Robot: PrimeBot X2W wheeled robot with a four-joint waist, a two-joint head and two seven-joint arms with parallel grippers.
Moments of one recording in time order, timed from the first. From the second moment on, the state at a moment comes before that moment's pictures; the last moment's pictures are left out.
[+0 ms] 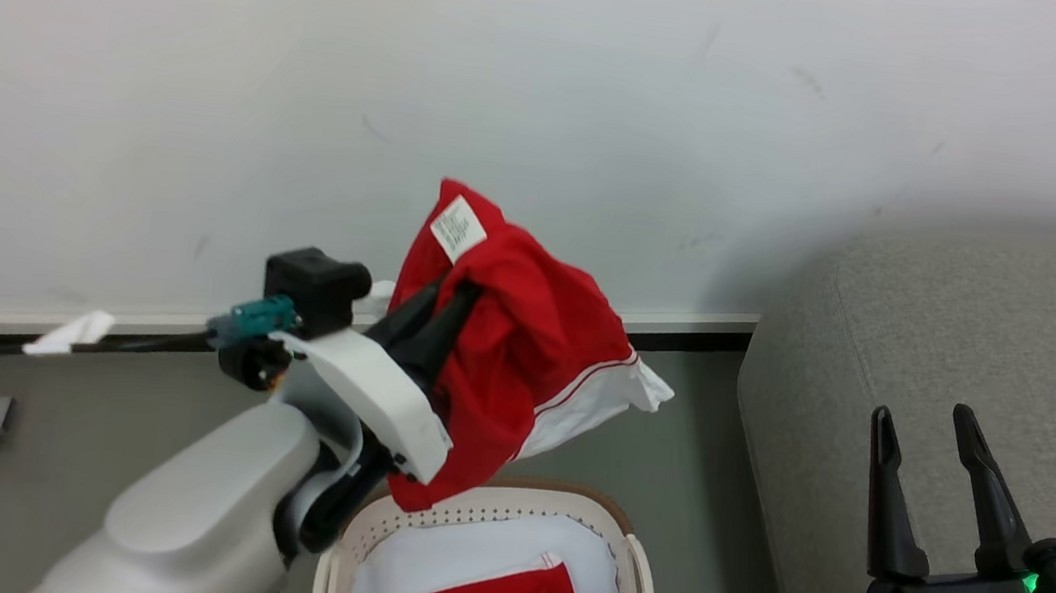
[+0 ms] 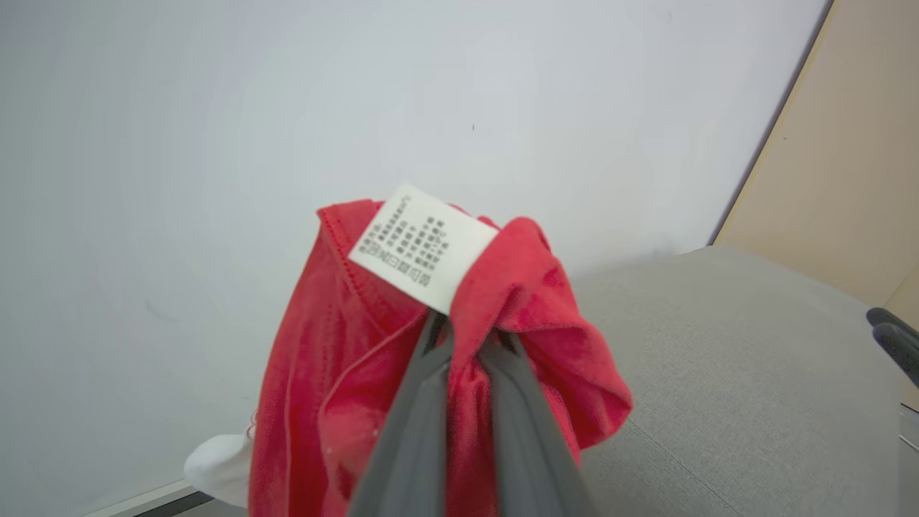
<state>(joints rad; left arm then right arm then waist) -0.73 0.30 -0.84 0.47 -0.83 -0.01 -0.24 -0.18 -0.08 0.10 0.14 0.27 0.13 -0.26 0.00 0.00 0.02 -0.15</state>
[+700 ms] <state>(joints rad) -0.68 0.41 -0.80 0.13 -0.84 0.11 -0.17 -0.19 -0.13 0.26 0.10 0.32 0.13 -0.26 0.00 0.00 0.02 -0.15</state>
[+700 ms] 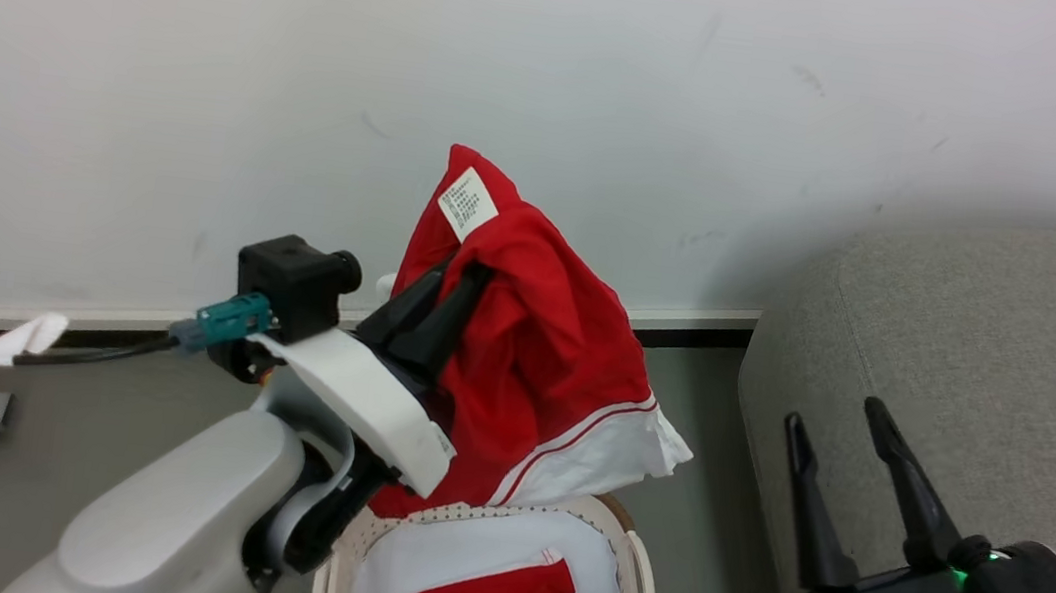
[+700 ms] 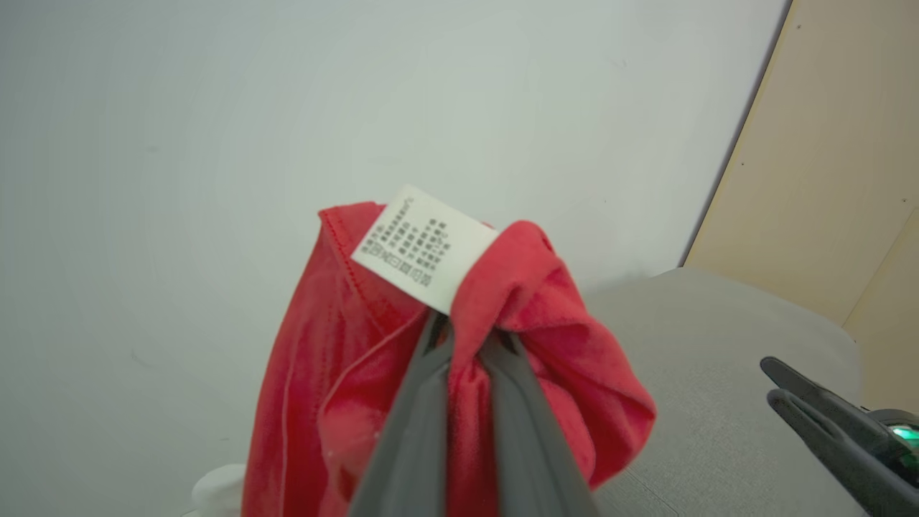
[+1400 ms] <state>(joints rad) -0.65 0.30 -0.95 0.12 -0.83 0.04 -0.16 -0.46 -0.29 0.75 0.42 0.51 0.13 -0.21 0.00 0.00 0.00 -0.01</state>
